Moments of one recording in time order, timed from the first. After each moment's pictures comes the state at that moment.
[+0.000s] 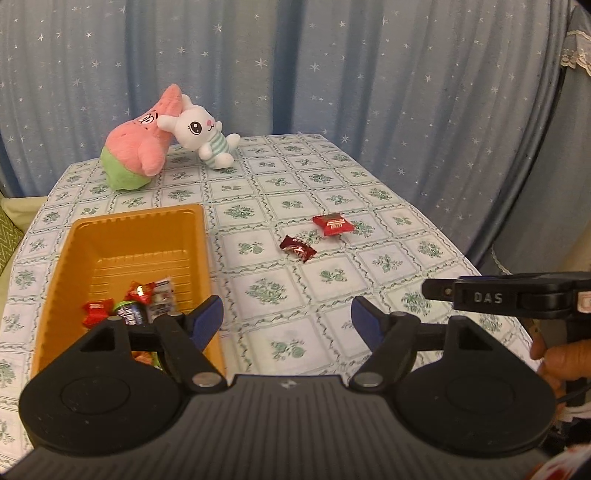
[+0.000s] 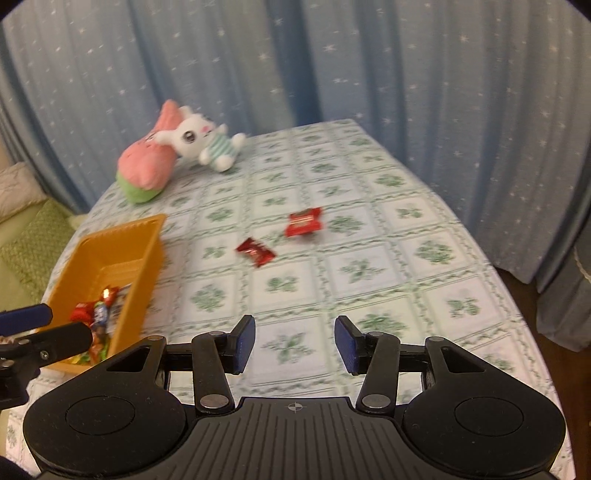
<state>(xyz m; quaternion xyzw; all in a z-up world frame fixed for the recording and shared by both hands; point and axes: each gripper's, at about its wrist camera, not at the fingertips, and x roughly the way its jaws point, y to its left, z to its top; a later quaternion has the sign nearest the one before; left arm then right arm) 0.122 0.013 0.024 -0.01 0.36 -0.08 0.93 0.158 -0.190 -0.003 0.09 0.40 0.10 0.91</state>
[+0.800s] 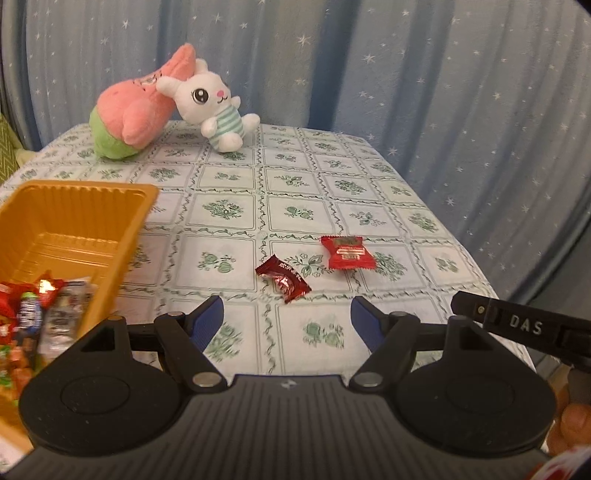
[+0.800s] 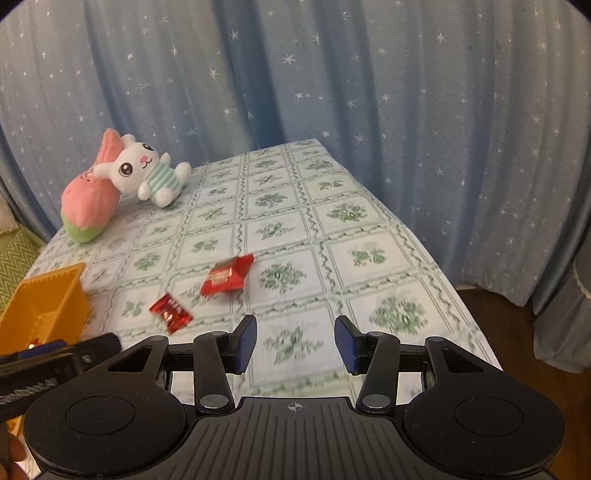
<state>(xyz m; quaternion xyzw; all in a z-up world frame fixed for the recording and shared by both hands) 0.244 -0.047 -0.063 -0.09 0.35 0.02 0.93 0.261 -0.245 -0.056 0.10 0.36 0.09 0.92</state>
